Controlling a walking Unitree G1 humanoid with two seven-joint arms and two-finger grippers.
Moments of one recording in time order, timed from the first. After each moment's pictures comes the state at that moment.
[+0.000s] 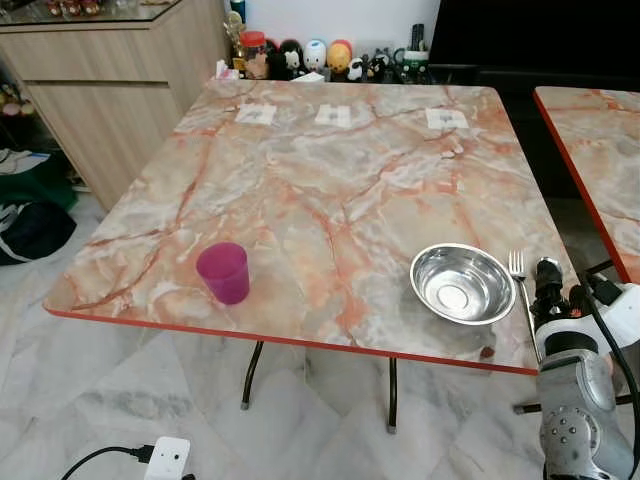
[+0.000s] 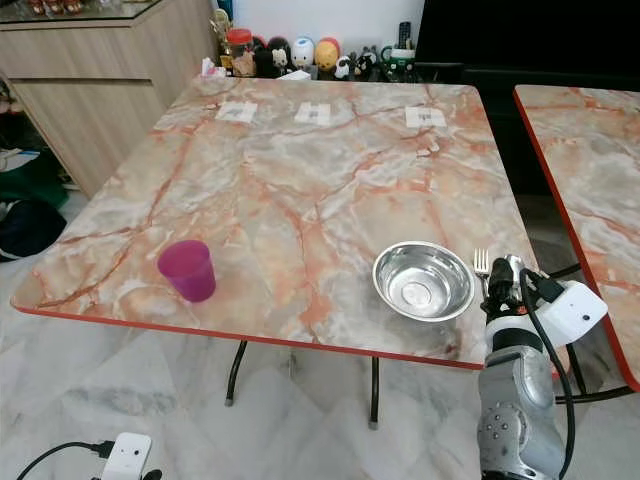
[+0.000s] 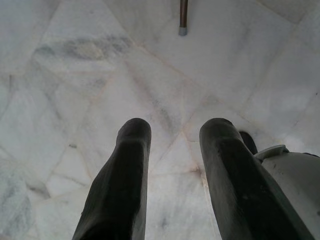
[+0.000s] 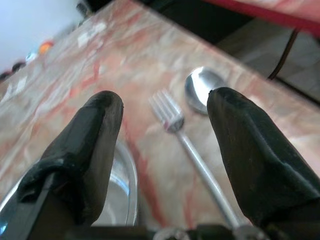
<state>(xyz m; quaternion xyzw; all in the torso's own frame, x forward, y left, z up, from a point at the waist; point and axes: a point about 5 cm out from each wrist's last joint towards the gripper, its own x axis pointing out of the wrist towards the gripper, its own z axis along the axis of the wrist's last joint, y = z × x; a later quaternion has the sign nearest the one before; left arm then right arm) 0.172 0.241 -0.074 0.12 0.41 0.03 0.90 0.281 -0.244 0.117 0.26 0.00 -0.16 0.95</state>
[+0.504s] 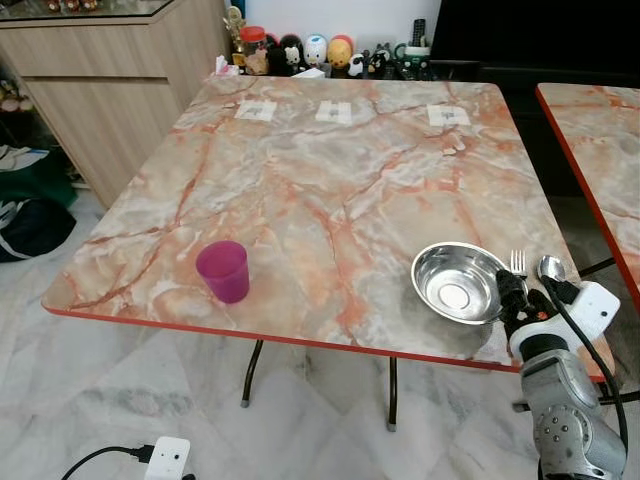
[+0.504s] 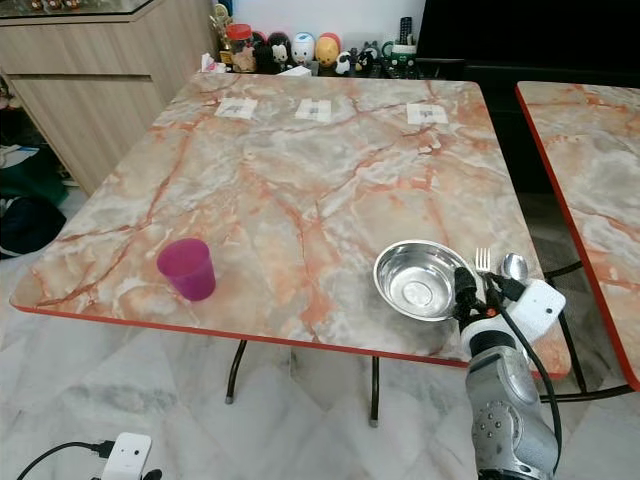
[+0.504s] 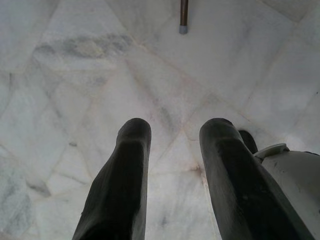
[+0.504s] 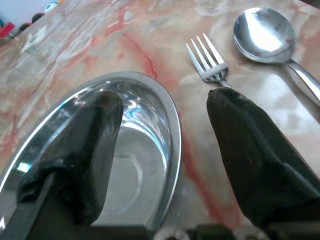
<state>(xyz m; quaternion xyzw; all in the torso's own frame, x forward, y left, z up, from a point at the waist) 0.172 0.241 -0.074 0.12 0.41 0.03 0.90 0.287 -0.229 0.107 0.27 0.05 -0.11 0.96</state>
